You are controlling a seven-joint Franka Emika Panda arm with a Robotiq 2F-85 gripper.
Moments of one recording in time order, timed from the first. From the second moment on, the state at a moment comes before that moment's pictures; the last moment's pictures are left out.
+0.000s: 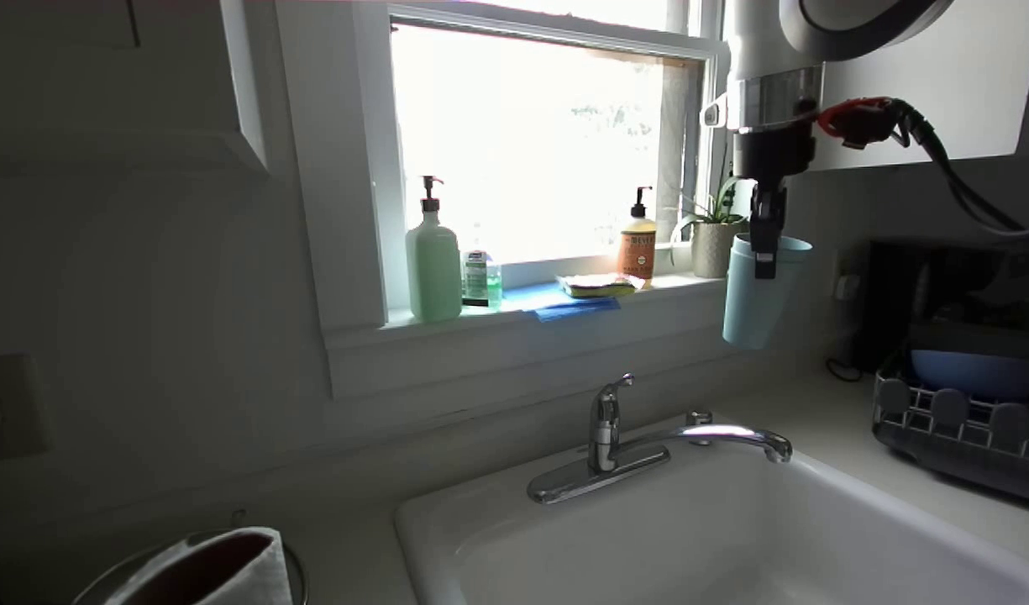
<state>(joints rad) -0.05 -0.06 -0.05 -1.88 -0.25 1.87 -0.24</state>
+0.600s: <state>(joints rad) 0.05 -0.04 0.04 -1.80 -0.25 1.92 -0.43</state>
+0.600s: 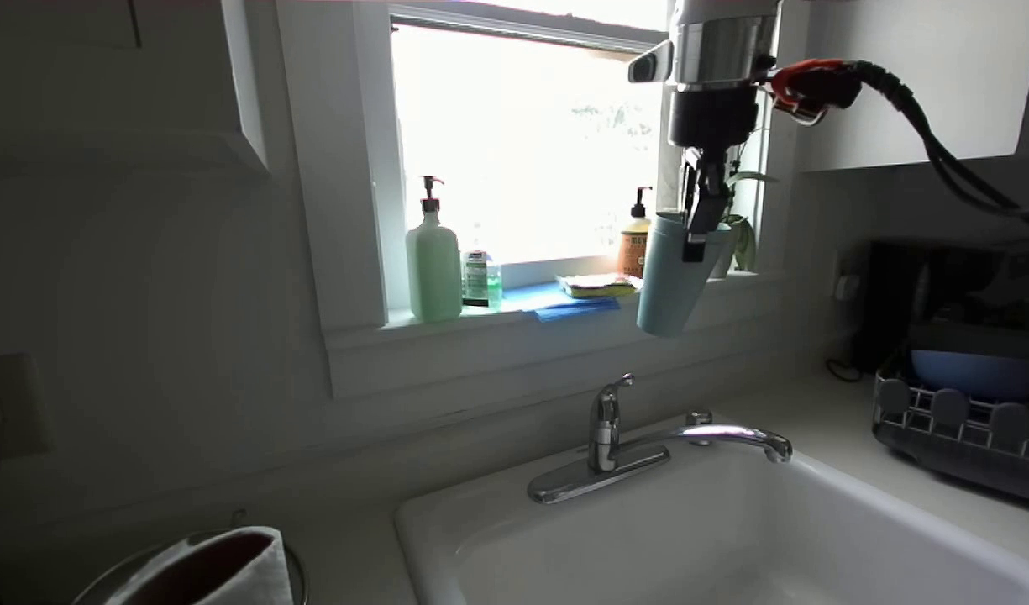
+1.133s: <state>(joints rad) 0.08 0.11 0.10 -1.71 -0.19 2.02 -0.77</state>
